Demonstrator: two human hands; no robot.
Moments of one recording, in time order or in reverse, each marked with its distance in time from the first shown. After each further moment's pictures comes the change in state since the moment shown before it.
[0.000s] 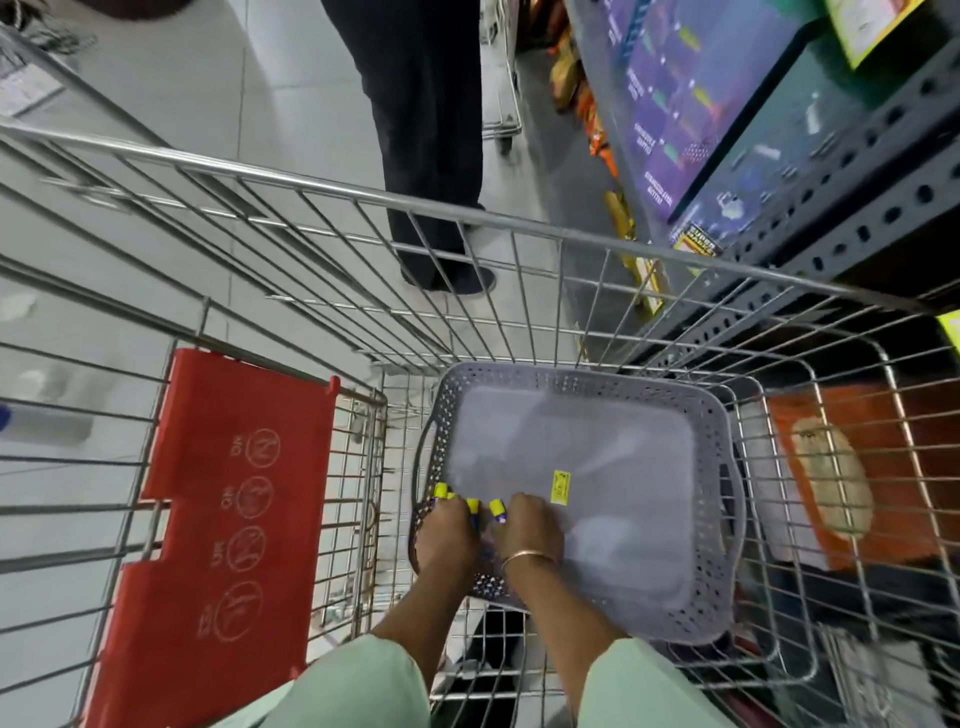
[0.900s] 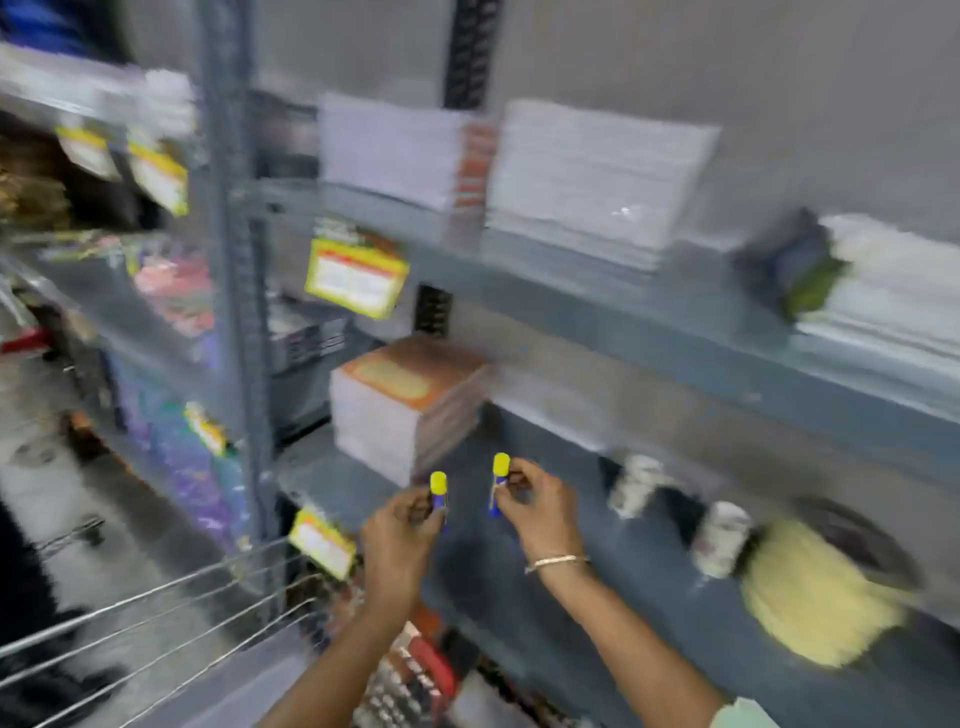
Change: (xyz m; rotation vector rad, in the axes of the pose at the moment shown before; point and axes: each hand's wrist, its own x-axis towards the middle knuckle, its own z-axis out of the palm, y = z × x) left_hand -0.354 0.322 -0.071 -0.611 -0.043 1.198; right_hand -0.326 0.250 -0.366 0.728 1.278 -0.087
